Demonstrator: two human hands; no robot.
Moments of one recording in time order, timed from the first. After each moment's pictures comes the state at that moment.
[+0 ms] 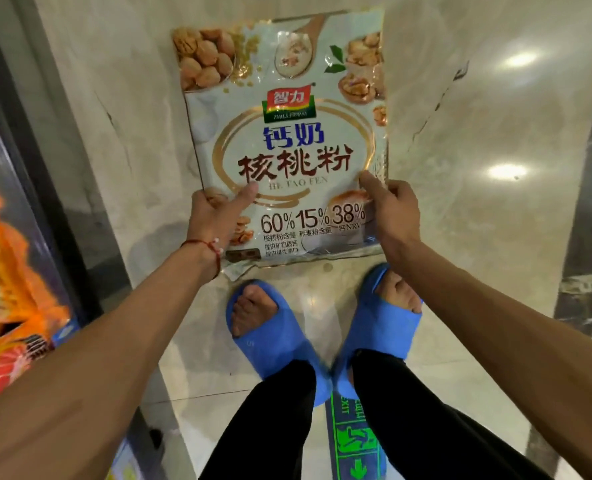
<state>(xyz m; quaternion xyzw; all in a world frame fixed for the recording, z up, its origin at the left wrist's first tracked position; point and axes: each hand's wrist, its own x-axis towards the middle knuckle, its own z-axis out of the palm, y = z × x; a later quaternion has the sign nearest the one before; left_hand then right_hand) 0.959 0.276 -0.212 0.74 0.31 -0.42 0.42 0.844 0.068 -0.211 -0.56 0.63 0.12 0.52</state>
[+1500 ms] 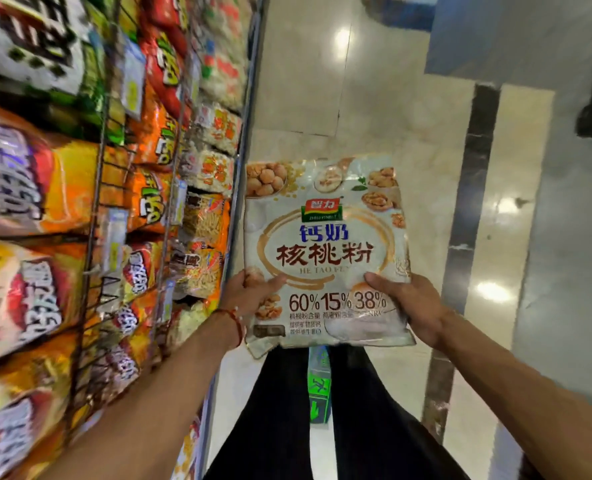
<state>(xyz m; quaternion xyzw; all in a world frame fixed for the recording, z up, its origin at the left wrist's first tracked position) 0.882 0.347 0.308 0.64 0.38 -0.40 0.54 0.808 0.078 0.321 -0.49 0.49 0.27 0.67</state>
